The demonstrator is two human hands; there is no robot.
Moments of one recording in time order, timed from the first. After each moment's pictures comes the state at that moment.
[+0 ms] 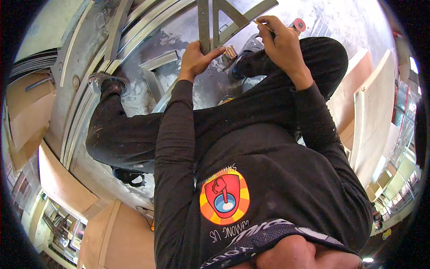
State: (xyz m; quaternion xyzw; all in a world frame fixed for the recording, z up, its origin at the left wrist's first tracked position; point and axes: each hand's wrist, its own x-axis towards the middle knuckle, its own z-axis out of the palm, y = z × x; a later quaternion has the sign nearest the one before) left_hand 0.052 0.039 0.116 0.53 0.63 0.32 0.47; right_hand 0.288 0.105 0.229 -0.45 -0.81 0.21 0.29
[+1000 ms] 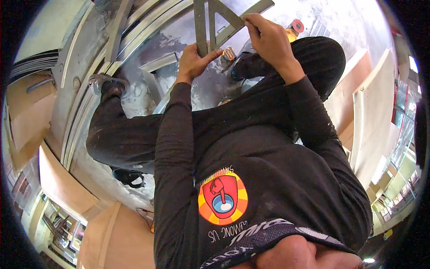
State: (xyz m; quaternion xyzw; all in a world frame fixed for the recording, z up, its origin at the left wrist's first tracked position) left_hand 0.049 0.036 0.108 0.51 0.64 0.33 0.47; right_hand 0.270 0.113 0.223 -0.42 -0.85 0.14 0.29
